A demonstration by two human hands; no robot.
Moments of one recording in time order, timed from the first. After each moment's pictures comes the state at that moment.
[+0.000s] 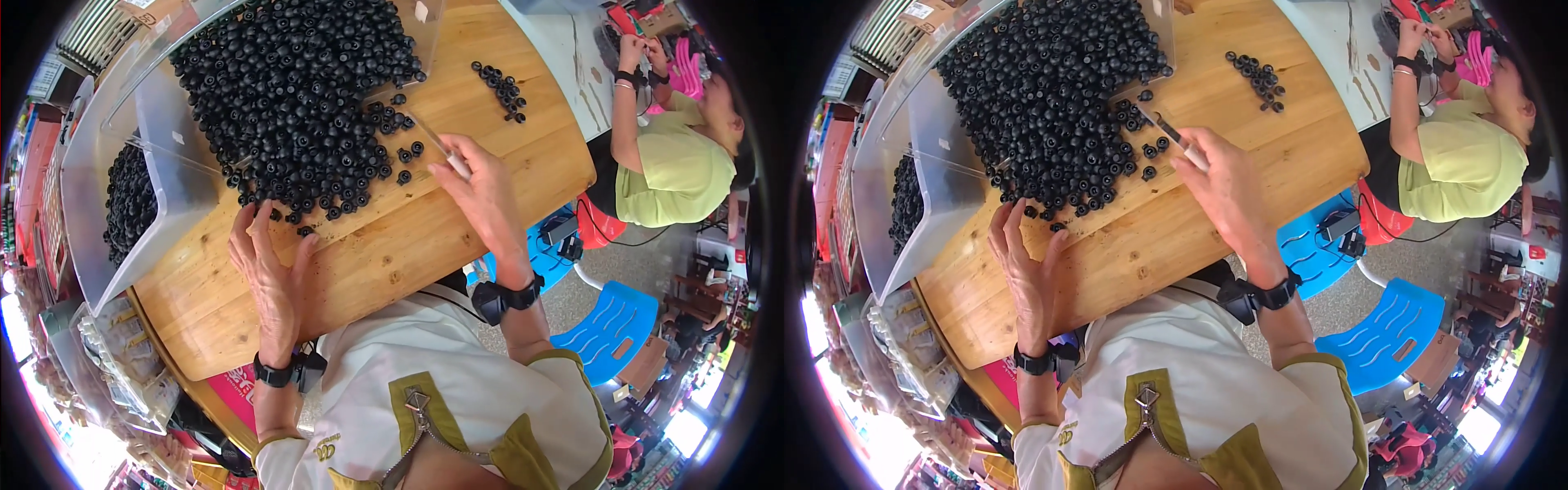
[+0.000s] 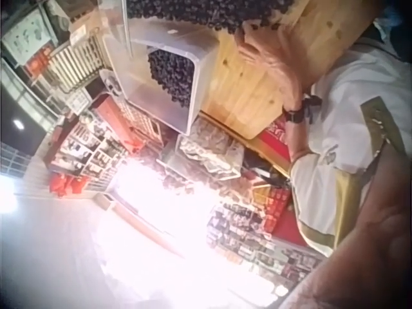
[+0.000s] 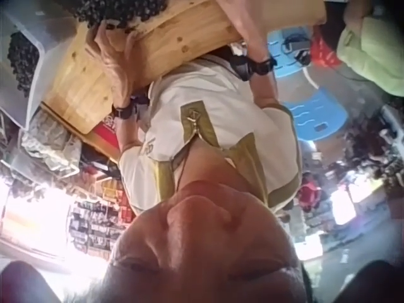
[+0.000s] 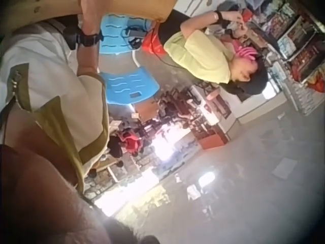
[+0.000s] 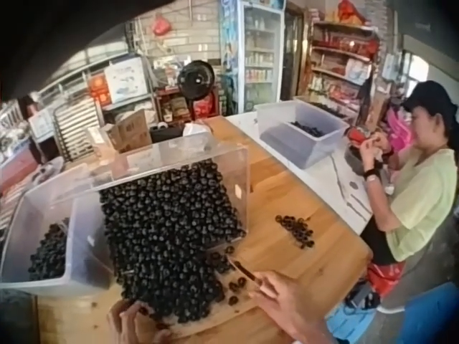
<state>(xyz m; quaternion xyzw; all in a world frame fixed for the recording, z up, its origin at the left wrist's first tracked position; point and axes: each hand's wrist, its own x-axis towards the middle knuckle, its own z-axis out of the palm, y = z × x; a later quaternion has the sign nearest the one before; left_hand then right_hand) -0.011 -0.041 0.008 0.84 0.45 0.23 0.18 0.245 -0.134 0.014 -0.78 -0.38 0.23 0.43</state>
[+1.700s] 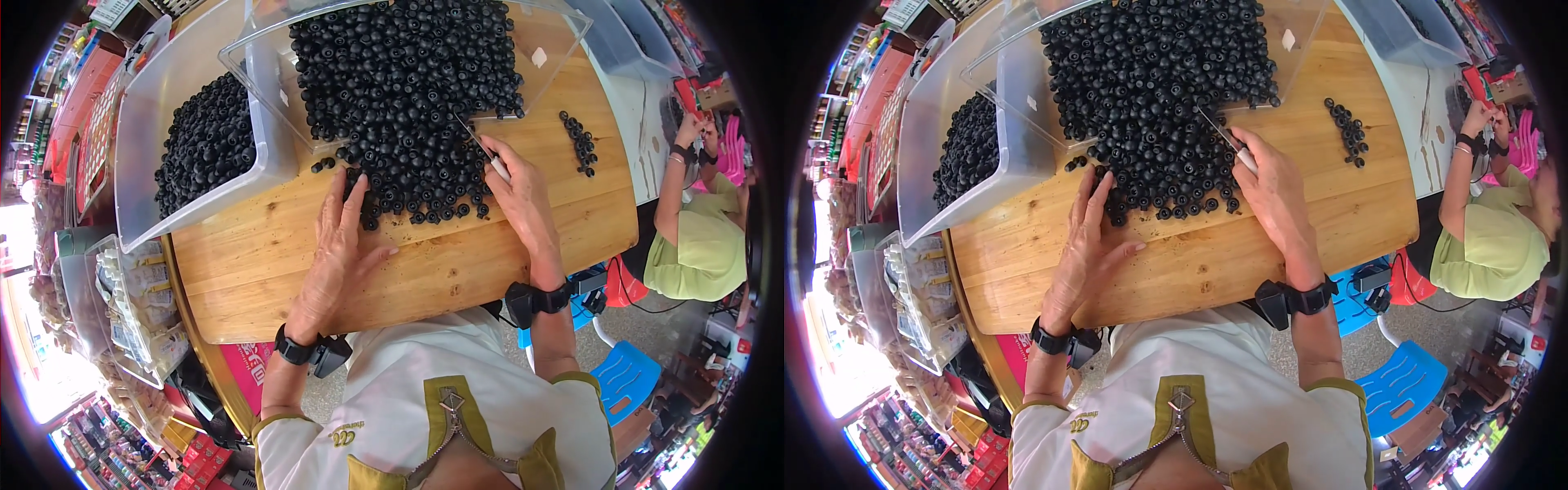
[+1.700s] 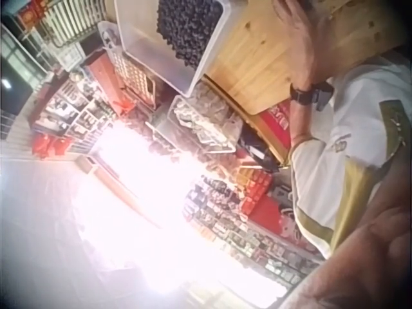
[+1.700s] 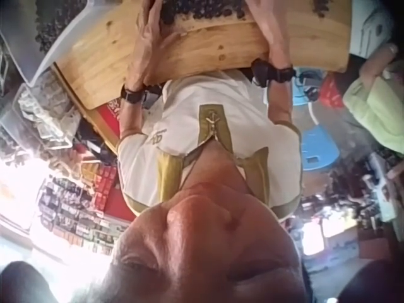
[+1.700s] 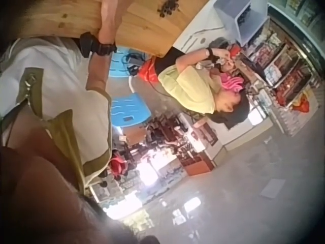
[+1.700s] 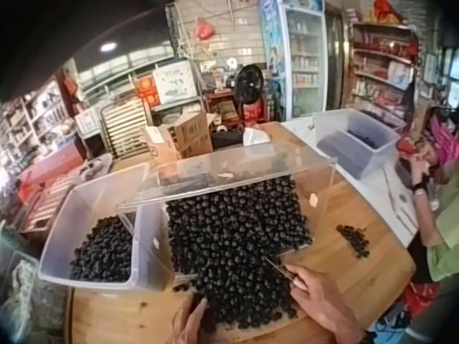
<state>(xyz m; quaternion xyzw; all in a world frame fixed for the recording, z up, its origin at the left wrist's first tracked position) -0.027 -0.017 0.009 0.85 0.39 0.17 0.32 0.242 -0.077 -0.007 -0.76 -0.50 0.20 0.37</state>
